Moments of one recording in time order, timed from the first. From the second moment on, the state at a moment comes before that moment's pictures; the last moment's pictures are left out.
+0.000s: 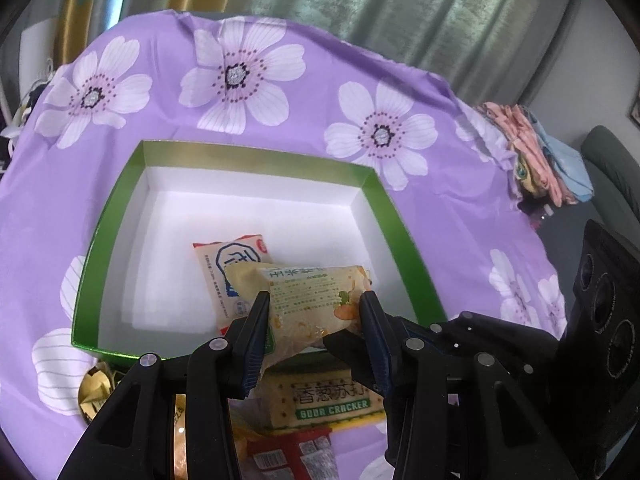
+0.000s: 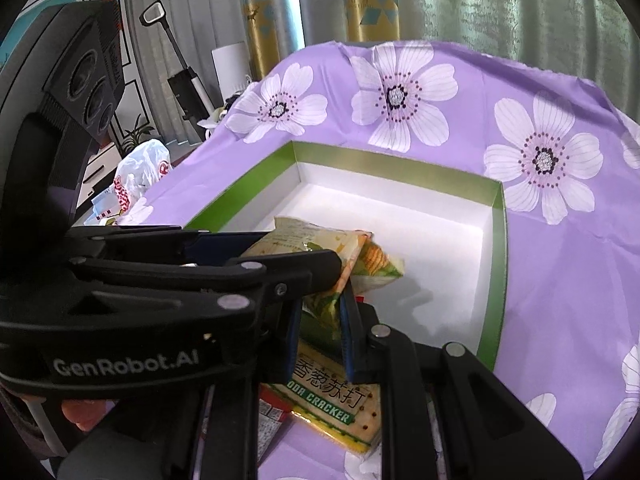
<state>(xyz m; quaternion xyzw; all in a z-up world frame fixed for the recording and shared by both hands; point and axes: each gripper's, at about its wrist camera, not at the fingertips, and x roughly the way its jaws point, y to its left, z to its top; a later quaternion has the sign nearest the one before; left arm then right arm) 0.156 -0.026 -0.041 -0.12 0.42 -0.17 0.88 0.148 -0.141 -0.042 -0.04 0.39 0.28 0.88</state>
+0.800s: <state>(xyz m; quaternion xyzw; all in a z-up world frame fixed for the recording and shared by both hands) 0.064 -0.033 0.025 -0.01 0.30 -0.07 0.95 0.071 -0.184 0.010 0.01 0.32 0.26 0.91</state>
